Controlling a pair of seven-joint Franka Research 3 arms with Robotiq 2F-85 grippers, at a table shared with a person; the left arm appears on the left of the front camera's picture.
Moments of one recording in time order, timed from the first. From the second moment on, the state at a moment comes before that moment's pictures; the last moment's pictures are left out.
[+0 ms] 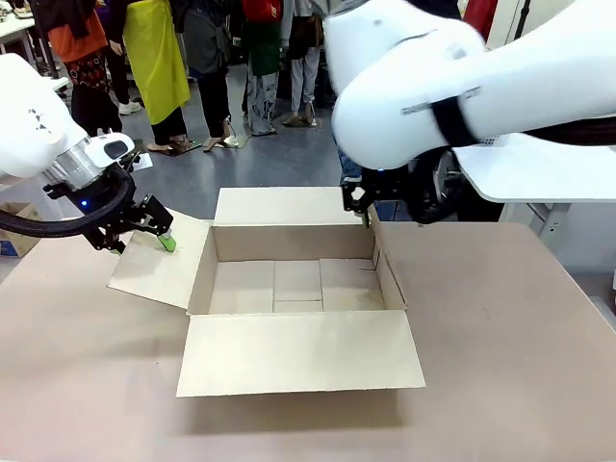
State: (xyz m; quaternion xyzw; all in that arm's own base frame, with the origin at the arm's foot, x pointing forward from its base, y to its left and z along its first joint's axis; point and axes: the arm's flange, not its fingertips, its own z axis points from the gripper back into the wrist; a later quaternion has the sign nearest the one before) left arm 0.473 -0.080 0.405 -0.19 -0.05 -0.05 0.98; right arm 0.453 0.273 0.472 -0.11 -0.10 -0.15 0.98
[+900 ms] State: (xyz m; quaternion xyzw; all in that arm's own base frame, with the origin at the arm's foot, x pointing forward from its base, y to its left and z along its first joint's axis) left arm 0.473 -0.080 0.405 -0.19 -0.05 -0.05 0.98; right arm 0.397 0.094 0.413 0.15 -0.08 -0.15 0.97
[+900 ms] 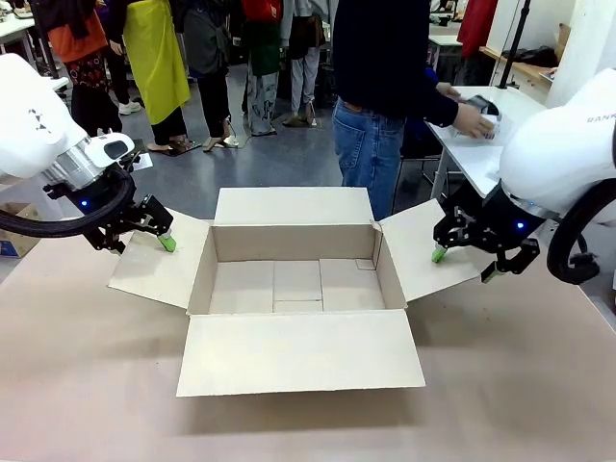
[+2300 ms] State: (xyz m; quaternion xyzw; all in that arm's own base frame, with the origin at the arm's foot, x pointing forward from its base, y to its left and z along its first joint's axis) left arm 0.473 -0.080 0.405 -0.19 -0.05 -0.05 0.98; right arm 0.399 0.100 0.428 0.14 -0.08 -0.15 0.98
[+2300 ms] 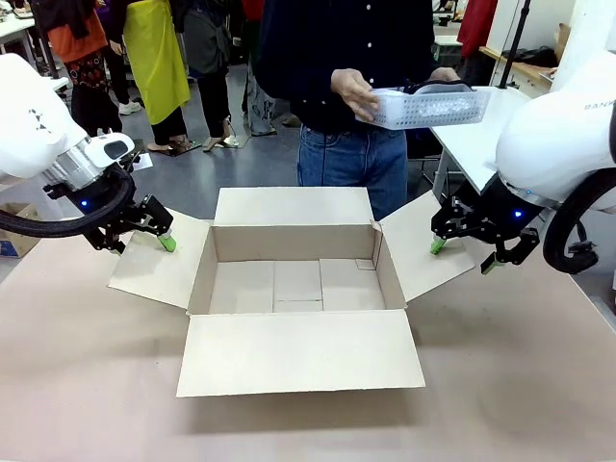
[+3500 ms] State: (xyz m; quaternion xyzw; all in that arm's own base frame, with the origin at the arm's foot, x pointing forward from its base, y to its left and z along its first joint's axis) left arm 0.473 -0.080 0.405 -0.19 -0.05 -0.05 0.98; right arm 0.399 0.100 0.428 0.14 -0.08 -0.15 0.98
